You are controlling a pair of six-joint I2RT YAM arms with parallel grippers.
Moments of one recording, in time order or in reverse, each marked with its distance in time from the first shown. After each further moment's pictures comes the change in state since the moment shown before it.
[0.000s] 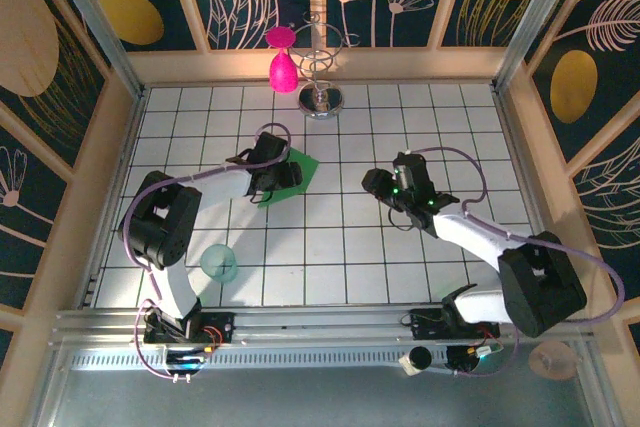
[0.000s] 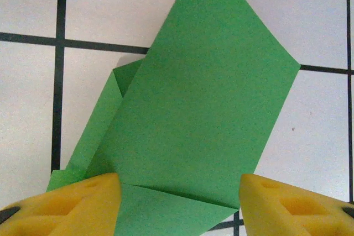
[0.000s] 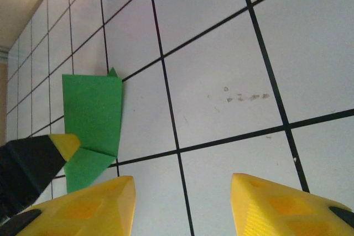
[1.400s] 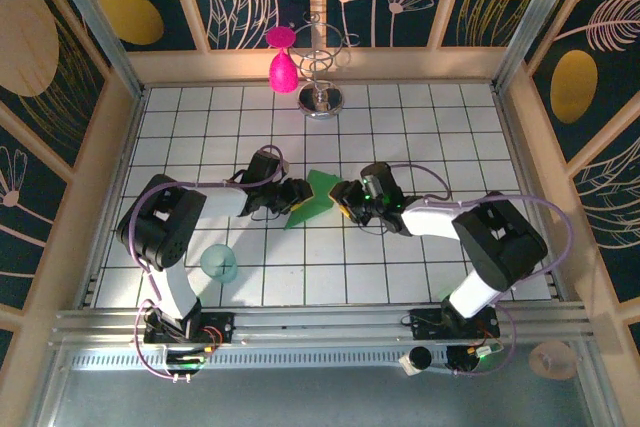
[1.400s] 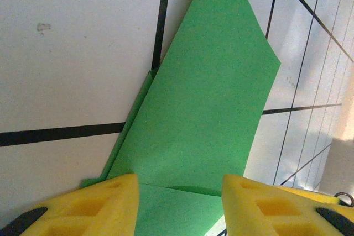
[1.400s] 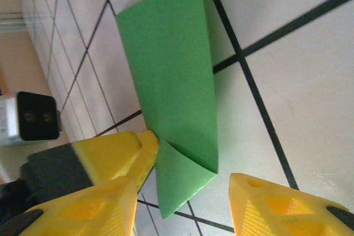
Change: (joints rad) left arm -0.012 -0.014 -0.231 0.324 0.439 -0.344; right arm 0.158 0.293 0.027 0.248 -0.183 0.425
